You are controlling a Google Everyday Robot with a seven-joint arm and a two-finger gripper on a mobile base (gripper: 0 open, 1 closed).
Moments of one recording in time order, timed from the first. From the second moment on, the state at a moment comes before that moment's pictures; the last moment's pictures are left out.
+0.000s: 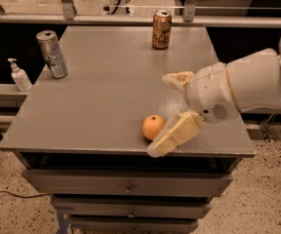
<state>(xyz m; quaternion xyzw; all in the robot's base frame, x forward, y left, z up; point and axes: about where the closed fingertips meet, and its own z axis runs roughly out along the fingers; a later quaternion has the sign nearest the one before) 0.426 -0.038 0.916 -0.57 0.68 0.26 0.37</state>
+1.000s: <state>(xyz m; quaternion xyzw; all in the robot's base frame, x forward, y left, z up) 0.441 -0.004 0.860 -0.58 0.66 0.26 0.40</state>
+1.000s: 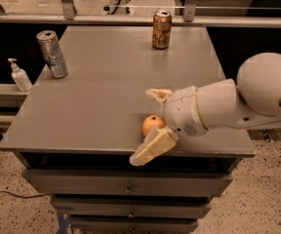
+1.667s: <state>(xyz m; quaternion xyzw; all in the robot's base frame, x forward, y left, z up) 0.453 -0.018 0.835 -0.57 0.68 0.26 0.39</state>
